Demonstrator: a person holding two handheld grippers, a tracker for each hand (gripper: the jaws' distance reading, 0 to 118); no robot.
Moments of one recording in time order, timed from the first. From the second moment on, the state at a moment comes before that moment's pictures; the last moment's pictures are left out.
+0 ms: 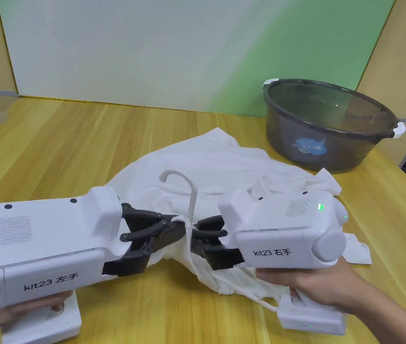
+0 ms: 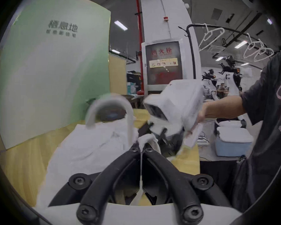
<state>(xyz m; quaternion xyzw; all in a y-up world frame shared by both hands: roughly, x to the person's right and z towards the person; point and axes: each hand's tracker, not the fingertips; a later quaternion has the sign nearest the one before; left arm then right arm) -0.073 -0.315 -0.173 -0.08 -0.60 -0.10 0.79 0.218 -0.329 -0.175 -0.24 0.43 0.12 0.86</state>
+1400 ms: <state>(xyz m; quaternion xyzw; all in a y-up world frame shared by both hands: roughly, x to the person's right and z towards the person) -0.049 -0.182 -0.262 -0.22 -0.60 -0.35 0.68 0.256 -0.320 -0.182 -0.09 0.54 0.00 0.84</state>
